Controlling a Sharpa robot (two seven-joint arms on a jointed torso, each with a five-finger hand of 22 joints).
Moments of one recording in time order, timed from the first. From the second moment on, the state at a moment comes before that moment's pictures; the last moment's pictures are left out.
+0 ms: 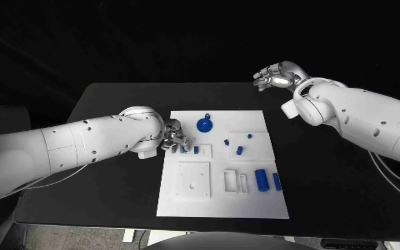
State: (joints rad) left arm 1.22 -0.69 -0.18 1.35 -1.05 0.11 -0.46; left_hand 0.79 0.10 0.55 -0.28 0.29 1.09 0.04 0.38 0.77 1.42 -0.09 0.82 0.34 1.28 -0.19 1.46 0.64 0.11 1.06 -0.18 1.15 1.27; right arm 1.22 -0.64 0.02 1.07 -0.69 -0.27 0.10; right_hand 1.07 -0.17 0.64 -0.26 0.46 0.81 0.21 0.27 0.40 0.75 0.19 0.66 0.11 0.67 0.19 0.75 0.40 0.25 0.79 0.23 0.18 0.92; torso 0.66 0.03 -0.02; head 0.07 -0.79
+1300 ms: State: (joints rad) left arm 1.22 -0.69 -0.18 1.37 -1.10 0.13 -0.47; left_hand 0.79 0.10 0.55 -0.28 0.28 1.09 0.04 0.37 0.77 1.42 -0.09 0.82 0.35 1.29 -0.19 1.46 0.65 0.10 1.06 -0.18 1.15 1.27; right arm 1.22 -0.64 0.02 1.07 -0.69 -0.27 0.10; right_hand 1.07 -0.17 0.64 -0.26 0.46 0.81 0.21 0.27 0.40 0.75 0.19 0.66 0.11 0.67 0.19 0.75 0.40 0.25 0.79 0.23 0.18 0.92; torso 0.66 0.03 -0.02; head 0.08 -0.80
